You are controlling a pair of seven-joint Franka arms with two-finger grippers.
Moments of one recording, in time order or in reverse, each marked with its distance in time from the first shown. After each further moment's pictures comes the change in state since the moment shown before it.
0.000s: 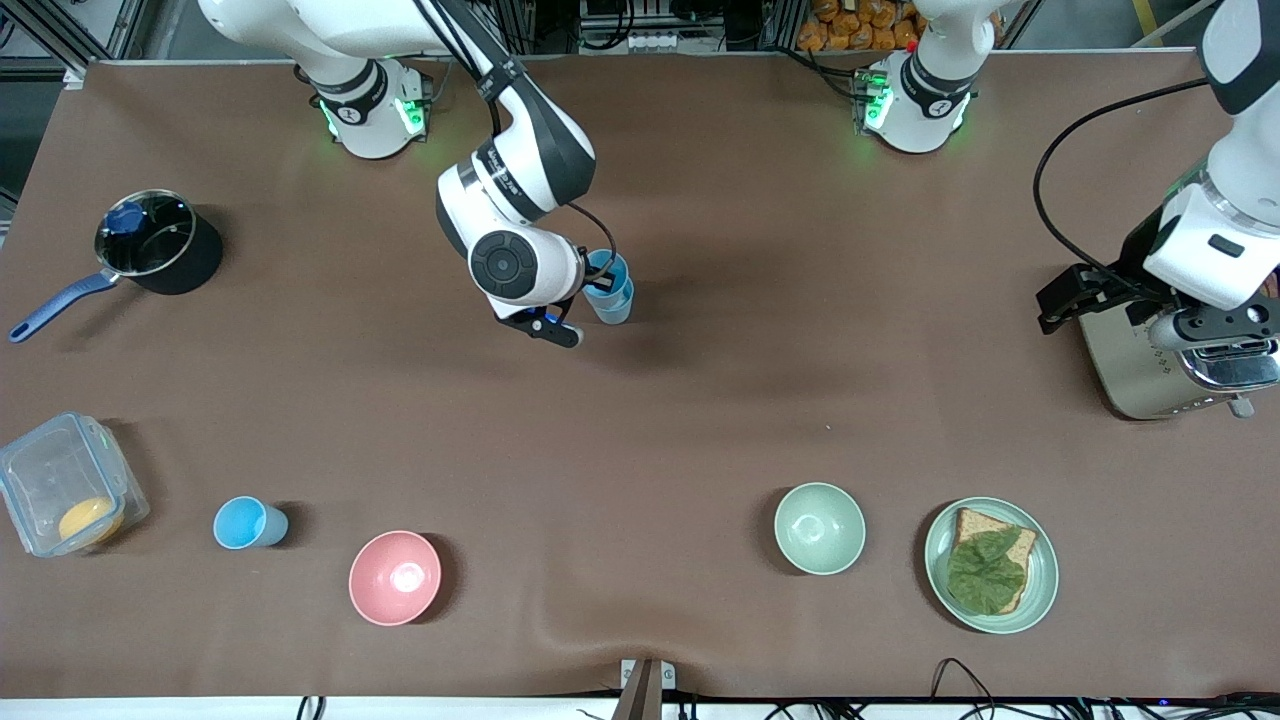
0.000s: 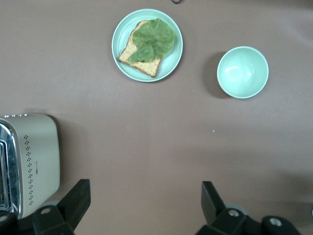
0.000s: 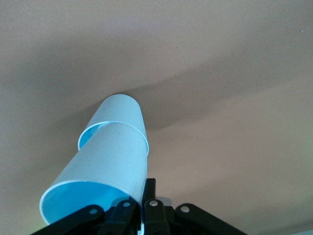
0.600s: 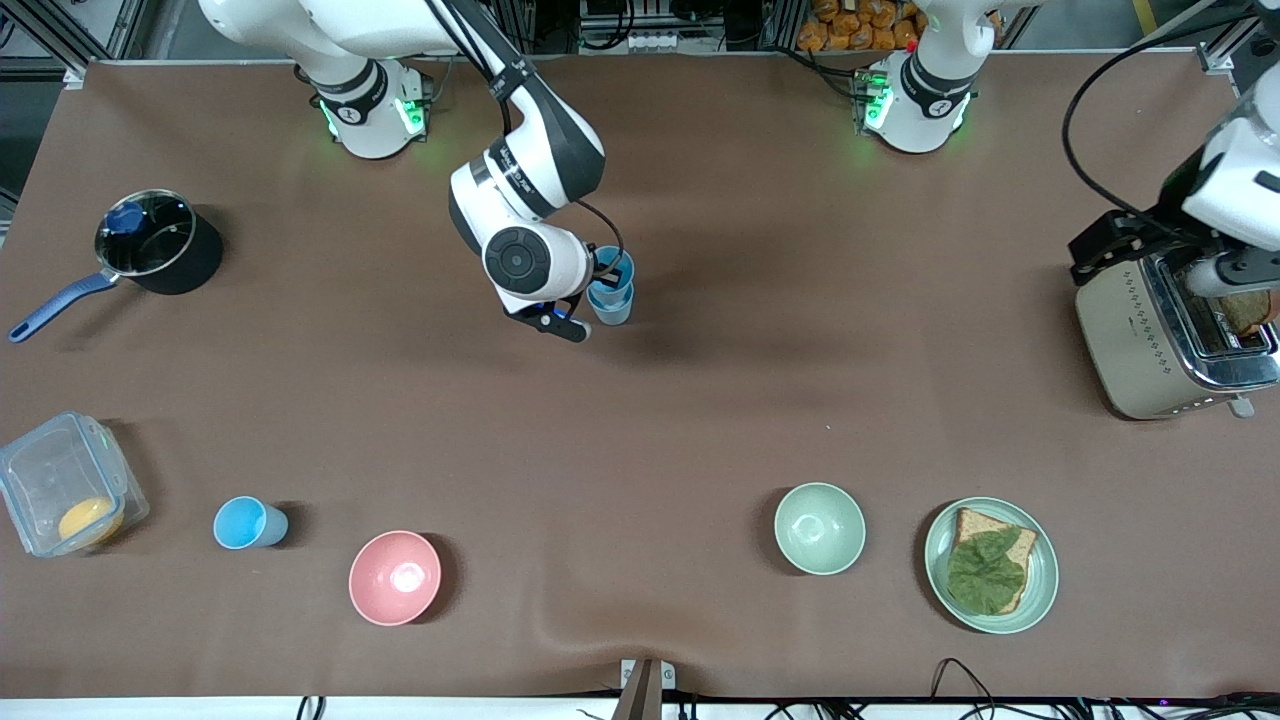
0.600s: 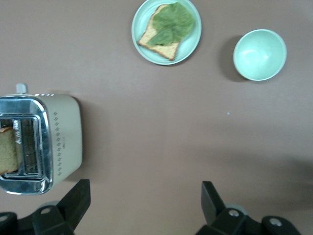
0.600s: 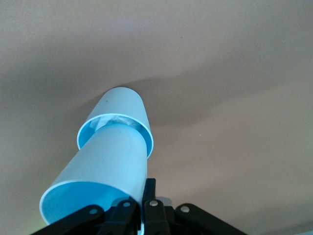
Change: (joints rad) left arm -0.277 -0.082 0.335 0.003 0.000 -0.116 0.042; right arm 0.025 0.009 0.000 -0.008 0.007 0.031 0.023
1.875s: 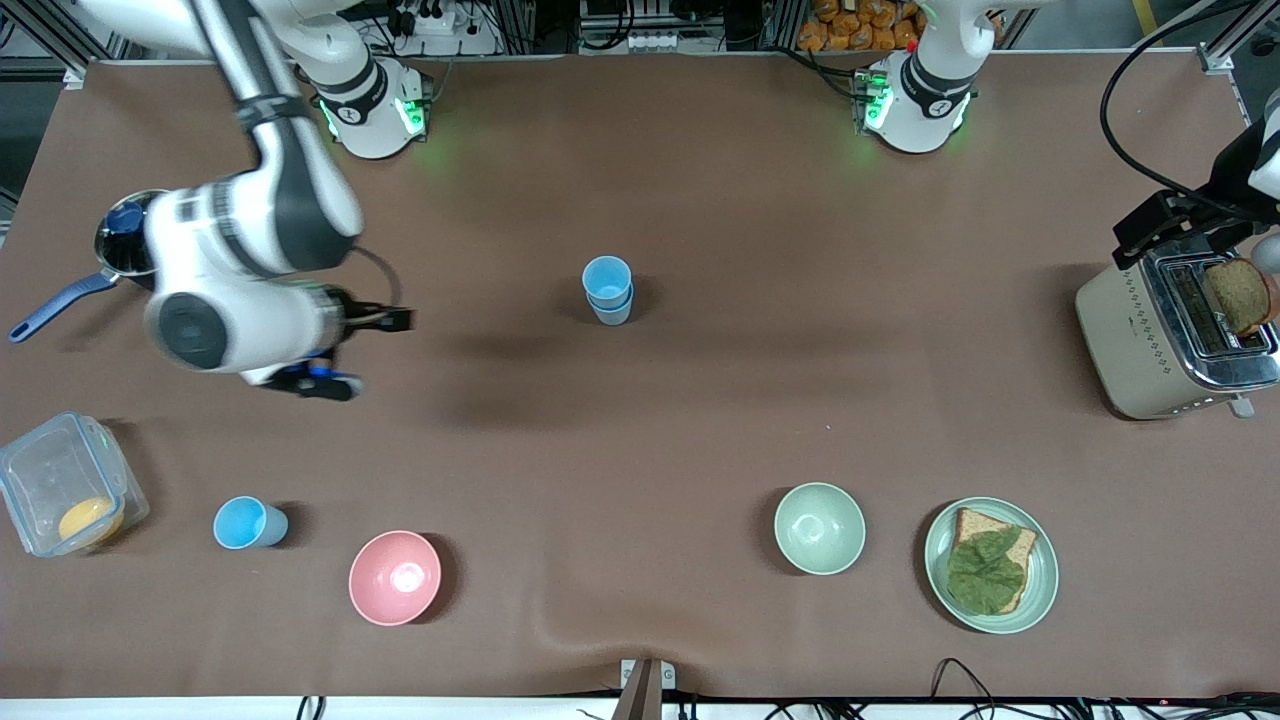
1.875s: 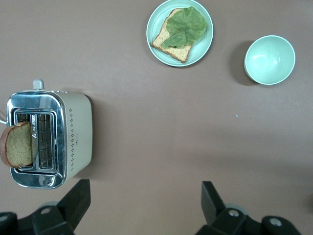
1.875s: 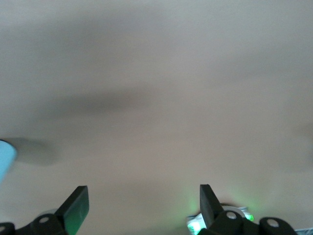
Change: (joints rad) left arm -0.016 -0.042 0.053 -0.010 -0.001 -0.006 0.014; right arm -0.508 -0.158 -0.046 0.026 -0.299 -0.344 -0.647
